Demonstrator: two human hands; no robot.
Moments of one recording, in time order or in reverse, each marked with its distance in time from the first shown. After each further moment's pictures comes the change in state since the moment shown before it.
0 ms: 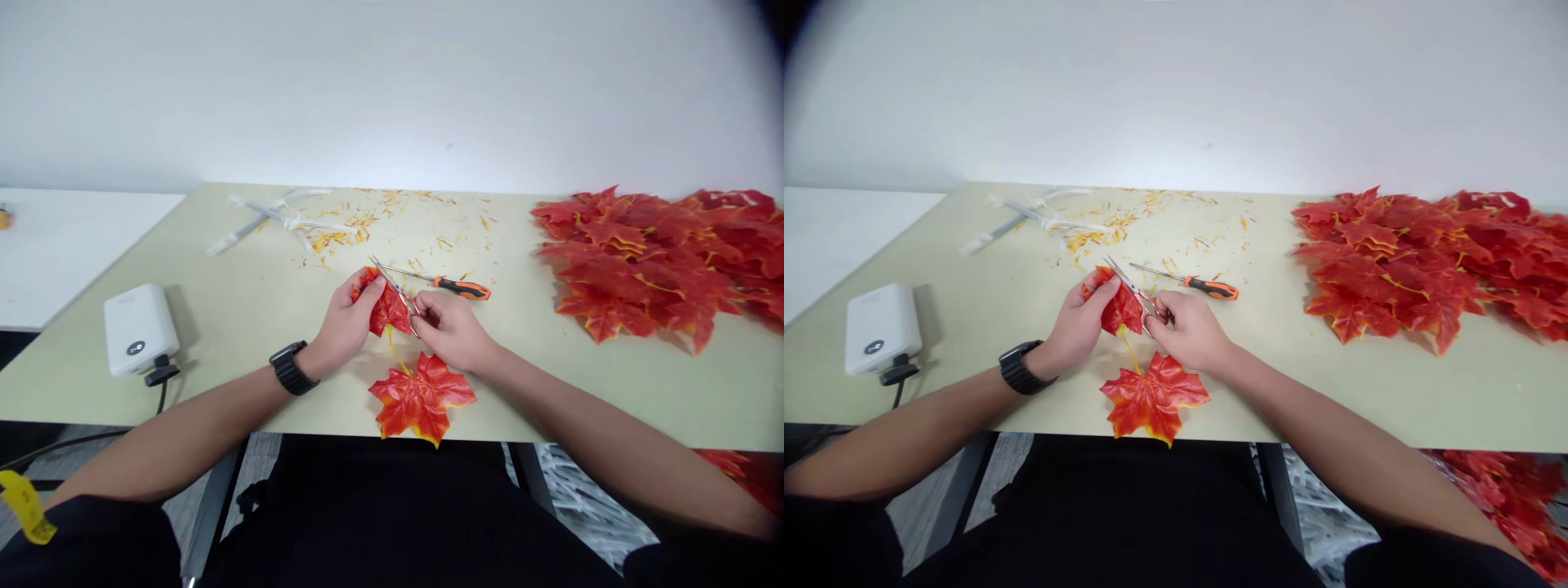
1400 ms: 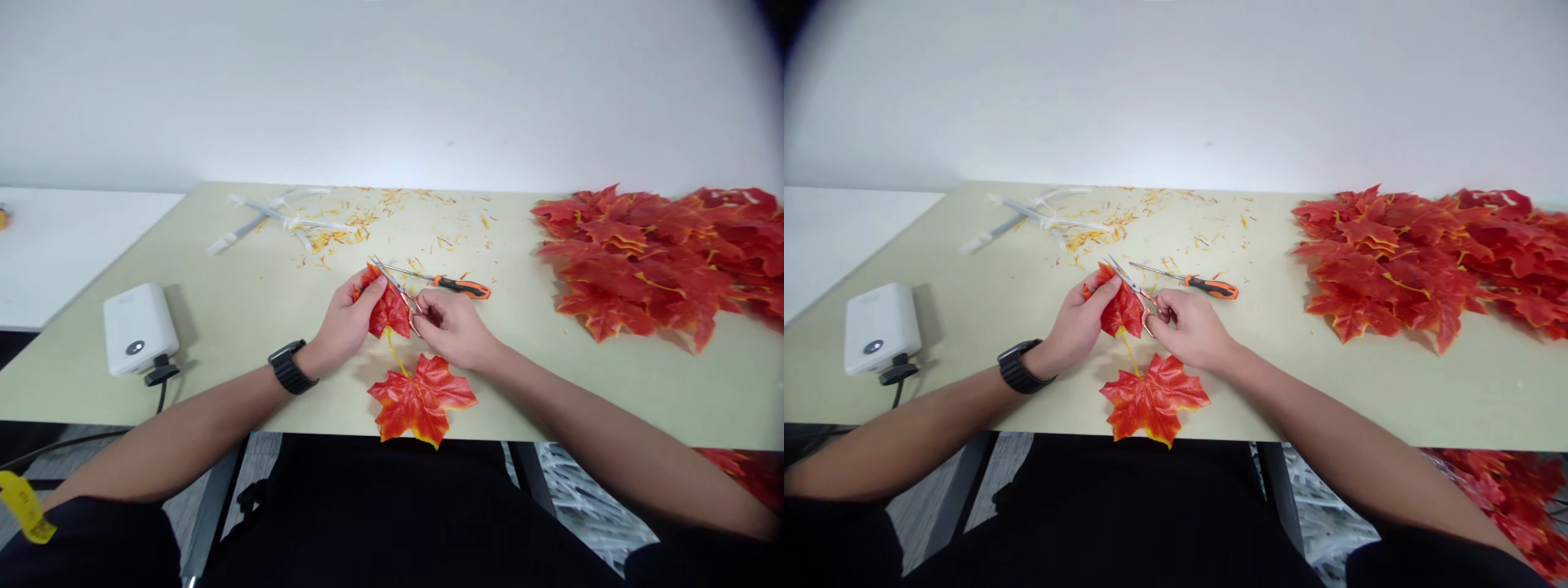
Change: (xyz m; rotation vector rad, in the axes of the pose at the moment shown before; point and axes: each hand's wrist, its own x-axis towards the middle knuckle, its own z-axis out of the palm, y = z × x) left_hand -0.002 0.005 0.002 0.001 -0.028 -0.032; right_hand 0.000 -0.001 -0.004 0.026 0.005 -0.020
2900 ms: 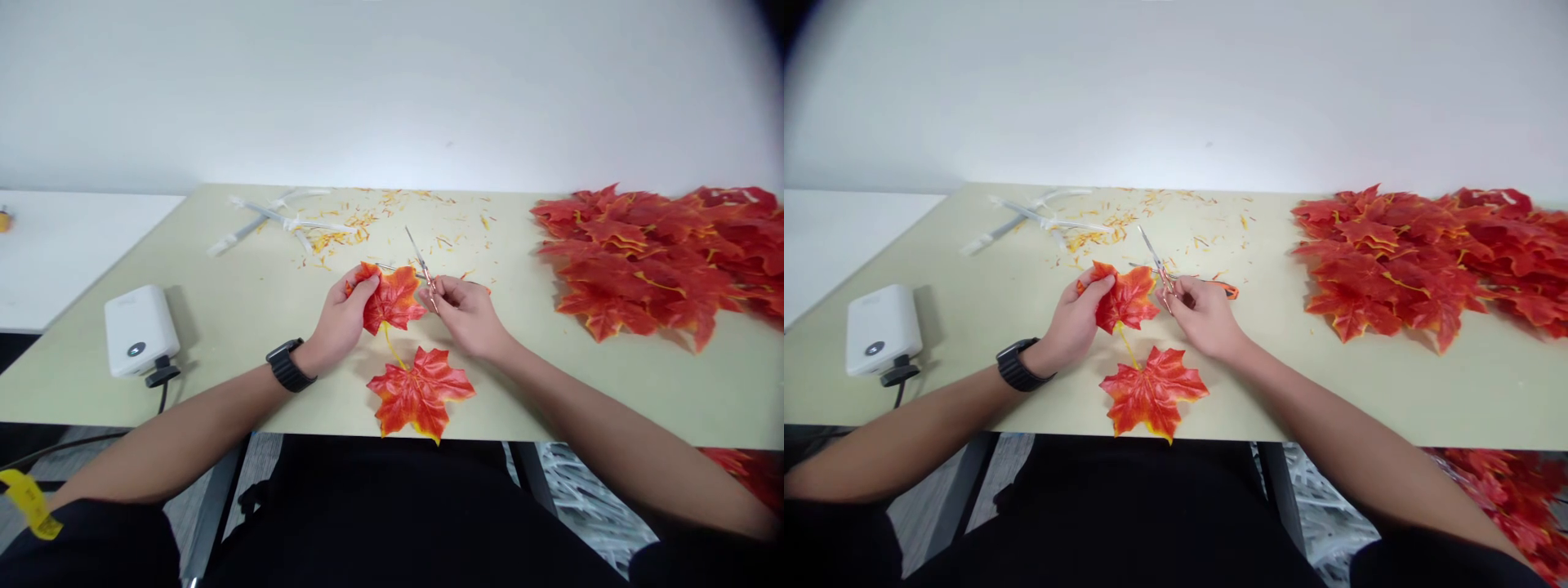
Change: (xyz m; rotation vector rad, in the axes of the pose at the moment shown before) left_hand 0.005 0.003 -0.003 -0.016 0.092 0.004; right_hand 0.005 0.010 -0.010 0.177 0.100 0.149
